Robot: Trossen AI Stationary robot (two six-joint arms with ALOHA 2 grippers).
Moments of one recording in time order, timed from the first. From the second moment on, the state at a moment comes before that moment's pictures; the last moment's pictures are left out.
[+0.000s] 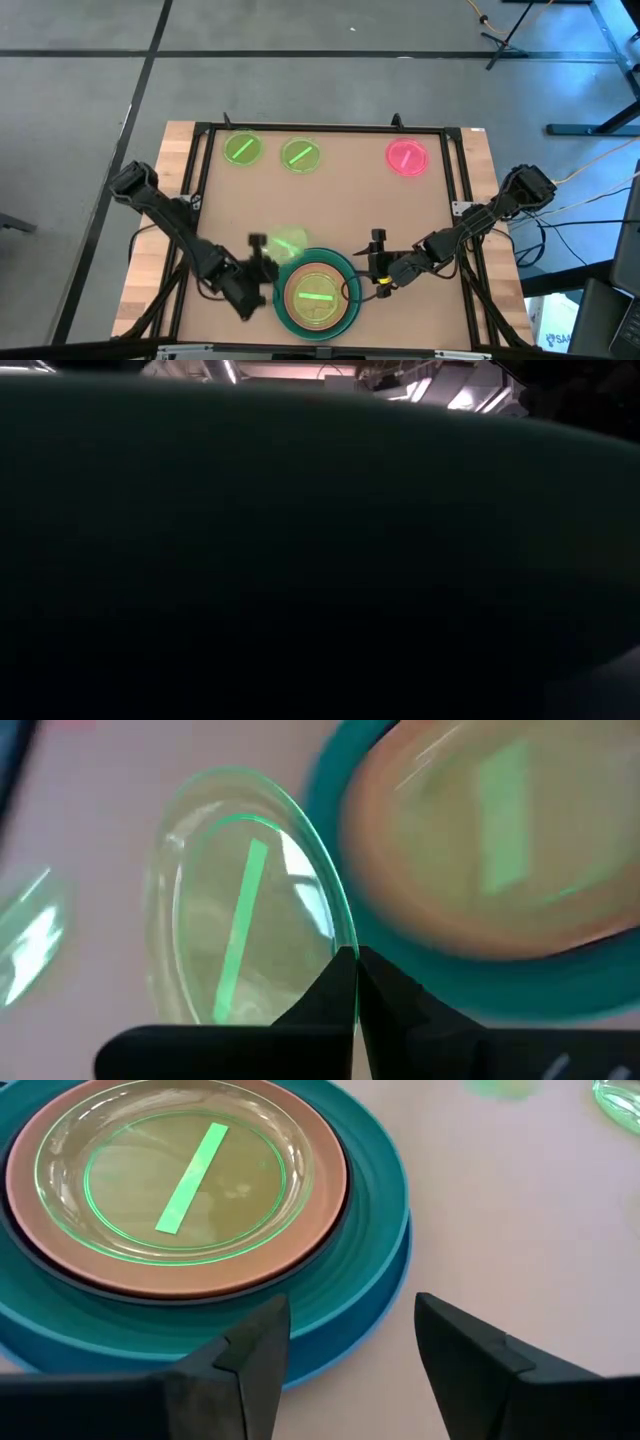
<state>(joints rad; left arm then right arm) -0.71 1.60 1.17 -0.75 -0.63 -0.53 0.58 1.53 0.71 0.13 0.48 0.18</state>
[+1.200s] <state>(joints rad) -0.69 1.65 1.11 -0.21 -0.25 -0.20 0.58 1.50 0.71 0.09 0.45 0.21</state>
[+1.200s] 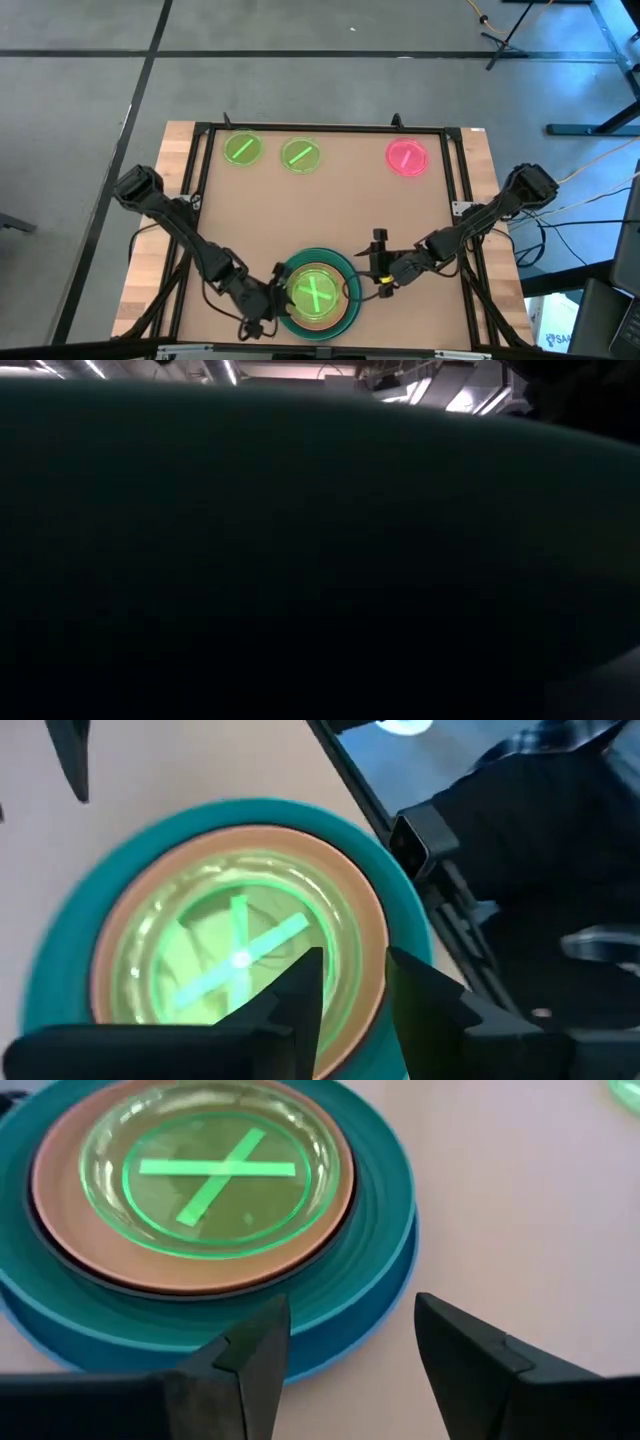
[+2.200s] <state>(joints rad) -0.68 1.38 0.47 0.37 -0.67 -0.45 -0.11 1.31 0.71 -0.53 0.48 0.38</state>
